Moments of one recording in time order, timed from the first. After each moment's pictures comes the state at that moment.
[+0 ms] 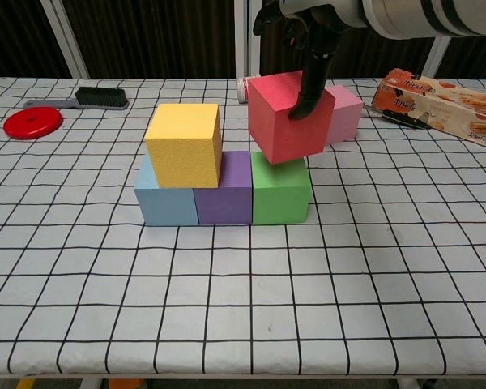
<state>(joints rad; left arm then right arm) -0.24 -1.19 -0.21 -1.49 1.10 1.13 -0.38 1.29 -1.43 0.34 -2.13 -0.09 1.47 -0.99</state>
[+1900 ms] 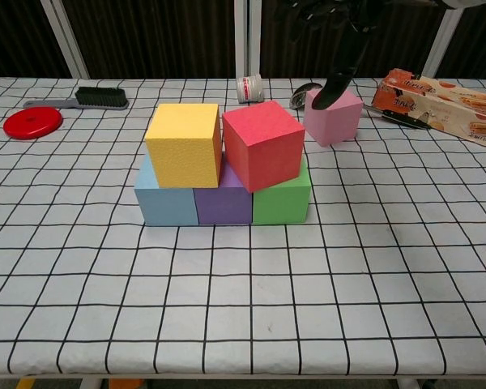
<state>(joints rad) -0.23 -1.22 -0.21 -1.46 1.13 1.08 -0.45 1.09 -1.21 0.39 -2.16 -0.18 1.11 -0.81</state>
